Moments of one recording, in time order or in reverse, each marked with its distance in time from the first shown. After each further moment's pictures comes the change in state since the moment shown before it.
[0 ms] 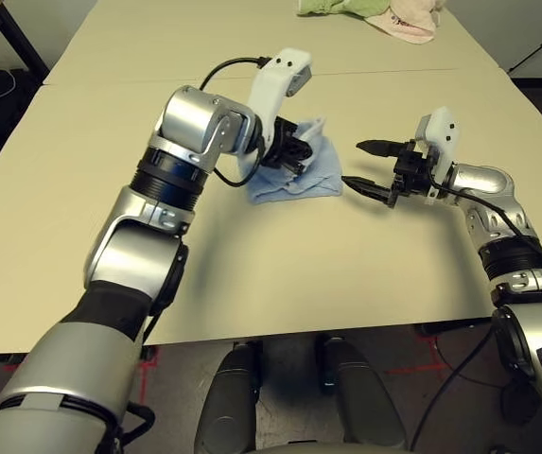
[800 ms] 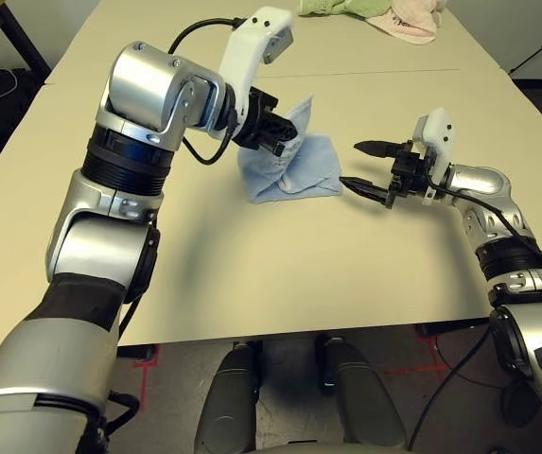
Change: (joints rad) left arm -0.063 -0.090 0.087 -0.081 -0.019 0.131 0.049; right arm 0.000 0.010 0.000 0.000 0.000 0.000 0.001
